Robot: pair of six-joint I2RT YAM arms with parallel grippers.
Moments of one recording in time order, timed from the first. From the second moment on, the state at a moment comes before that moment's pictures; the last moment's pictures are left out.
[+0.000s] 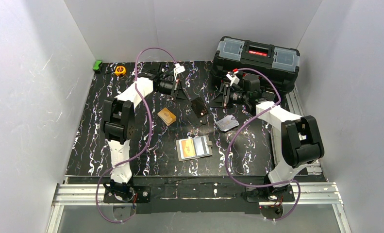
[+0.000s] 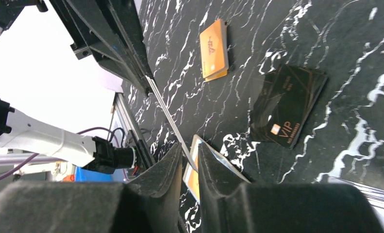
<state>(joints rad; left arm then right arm) -0.28 2.08 1.68 -0.70 1.32 0.14 0.31 1.64 1.02 0.14 -0.88 0.63</state>
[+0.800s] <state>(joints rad) -0.29 2.08 1.72 -0.82 1.33 0.22 0.30 1.64 1.08 0.31 -1.01 0.71</state>
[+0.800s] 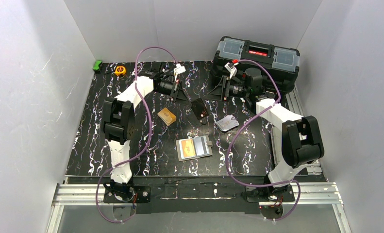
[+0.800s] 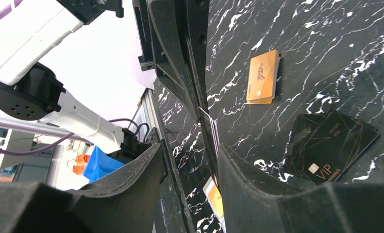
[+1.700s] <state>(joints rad) -0.32 2.00 1.72 -0.90 1.38 0.27 0.31 1.64 1.08 0.47 -1.06 0.84</state>
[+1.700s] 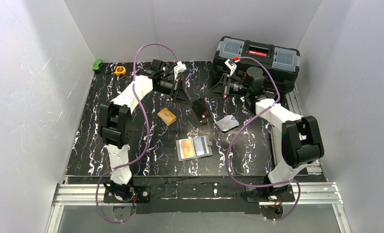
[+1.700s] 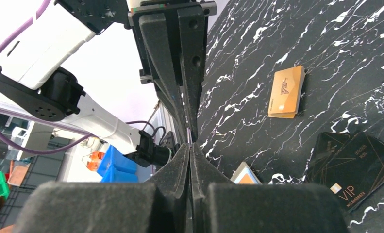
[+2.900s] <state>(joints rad) -0.32 2.00 1.72 -0.91 1.38 0.27 0.32 1.69 1.07 0.50 -1.12 0.87</state>
